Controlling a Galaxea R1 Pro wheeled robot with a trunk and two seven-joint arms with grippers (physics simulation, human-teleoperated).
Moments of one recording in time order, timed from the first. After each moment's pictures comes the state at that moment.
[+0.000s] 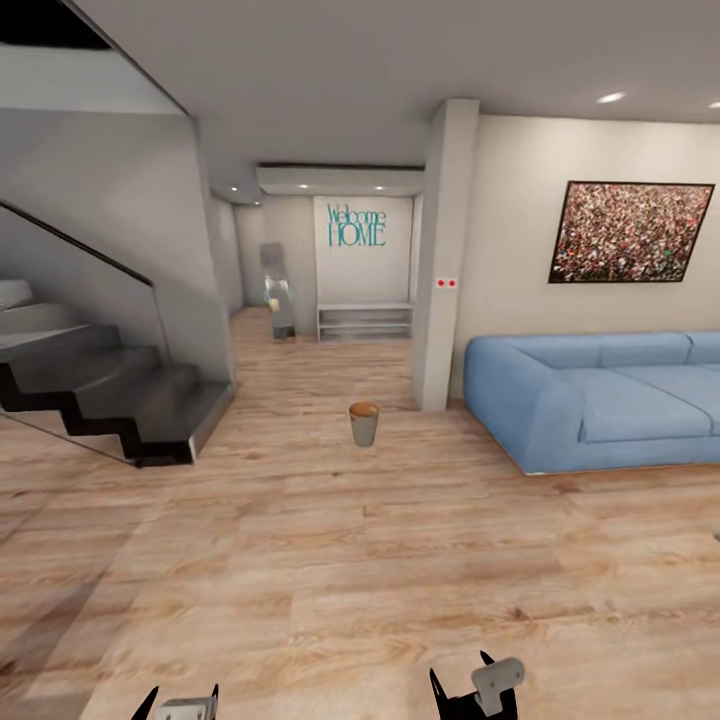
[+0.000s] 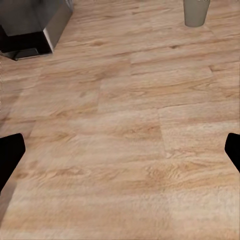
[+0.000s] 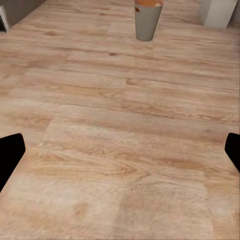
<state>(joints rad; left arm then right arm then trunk) -0.13 0.08 -0.06 -0.47 -0.02 -0.58 0.18 -0.03 -0.03 0.19 -0.87 0.02 -0.30 0.04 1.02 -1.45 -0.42</state>
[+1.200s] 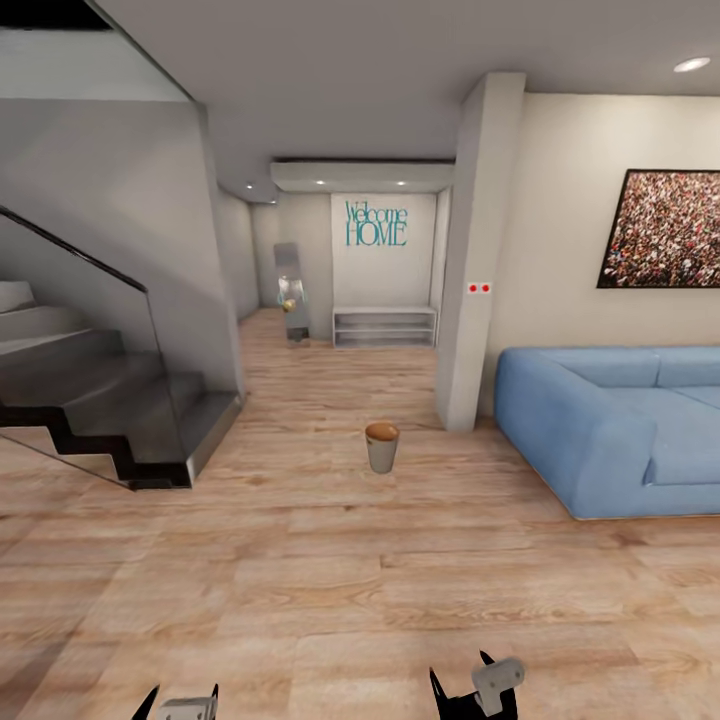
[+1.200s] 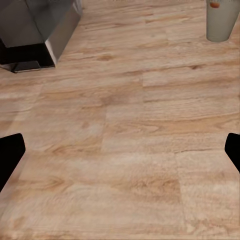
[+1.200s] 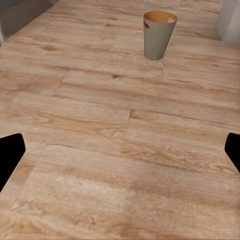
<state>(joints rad) -0.13 0.08 -0.06 -0.47 -0.02 -0.58 0.18 -0.03 -0.03 0.19 -0.87 0.02 -0.30 0.04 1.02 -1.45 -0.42</state>
